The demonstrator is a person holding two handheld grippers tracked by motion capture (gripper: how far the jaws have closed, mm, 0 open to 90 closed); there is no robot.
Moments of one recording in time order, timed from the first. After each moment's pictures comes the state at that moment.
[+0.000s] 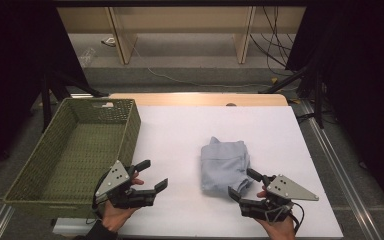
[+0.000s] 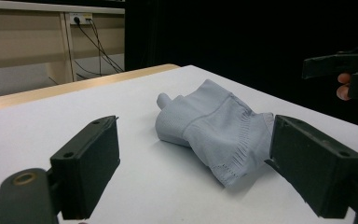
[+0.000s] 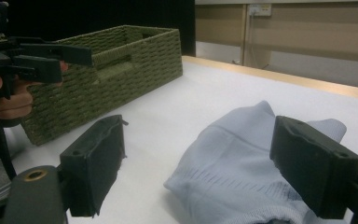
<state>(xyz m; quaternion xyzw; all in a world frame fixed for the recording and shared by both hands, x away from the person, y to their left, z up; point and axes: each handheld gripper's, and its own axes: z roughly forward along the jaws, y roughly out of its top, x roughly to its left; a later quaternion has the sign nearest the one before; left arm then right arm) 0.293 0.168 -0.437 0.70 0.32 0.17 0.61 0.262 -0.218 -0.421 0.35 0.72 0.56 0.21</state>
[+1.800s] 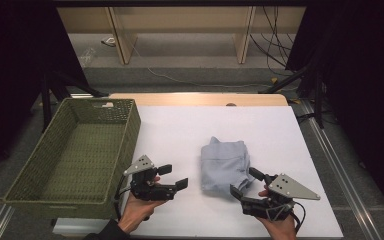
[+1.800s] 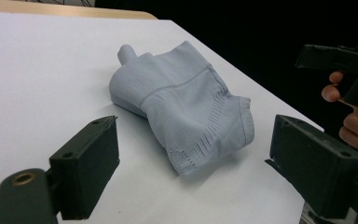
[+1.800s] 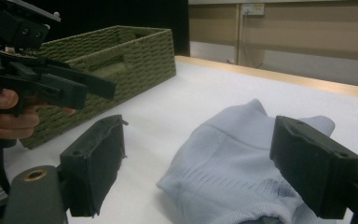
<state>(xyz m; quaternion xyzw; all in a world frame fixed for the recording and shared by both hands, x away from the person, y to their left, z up) 0.319 0.122 -0.445 0.72 0.39 0.03 0.58 0.265 -0.221 -0.422 0.36 0.72 0.56 0.21</state>
